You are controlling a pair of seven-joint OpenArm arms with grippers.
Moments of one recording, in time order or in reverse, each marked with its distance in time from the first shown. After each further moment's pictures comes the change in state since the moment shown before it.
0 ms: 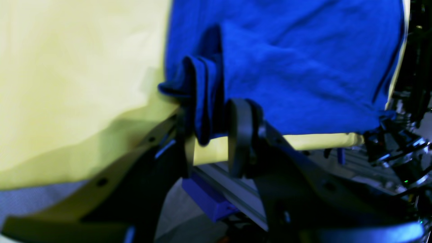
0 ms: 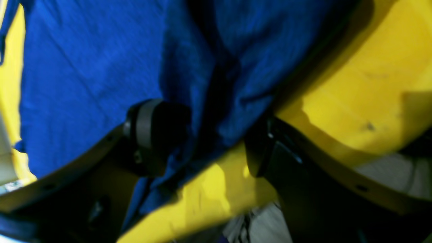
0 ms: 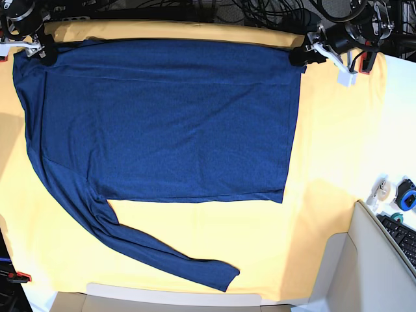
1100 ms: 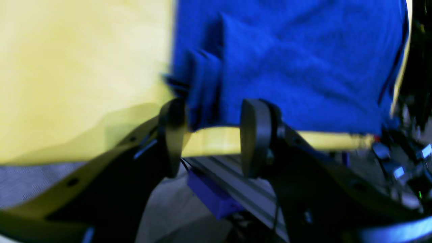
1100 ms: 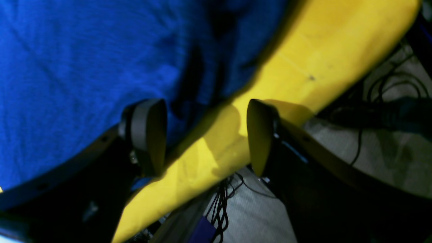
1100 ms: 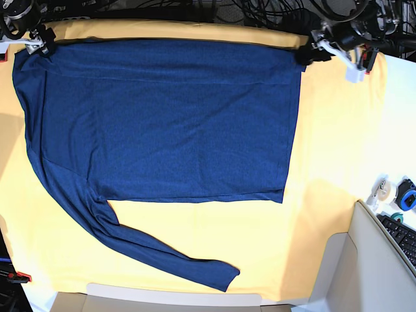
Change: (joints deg) left arm 1.7 0.4 -5.4 0.8 0.2 0.0 0.1; right arm -0.7 -1.7 2.9 12.1 -6.0 -4.0 -6.8
